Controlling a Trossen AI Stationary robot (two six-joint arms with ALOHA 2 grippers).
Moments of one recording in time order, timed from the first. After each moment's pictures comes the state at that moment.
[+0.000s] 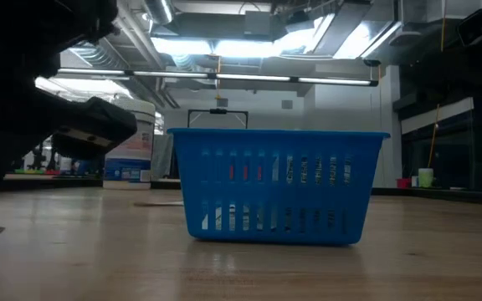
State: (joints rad) left arm -0.62 1.88 0.96 -0.17 0.04 -0.22; right arm 0.07 0.01 0.01 0.02 -0.01 -0.03
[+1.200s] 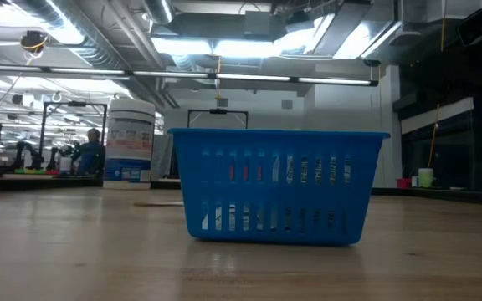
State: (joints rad) left arm -0.22 1.41 0.95 0.53 0.43 -0.29; right arm 0.07 0.01 0.01 0.02 -0.01 -0.03
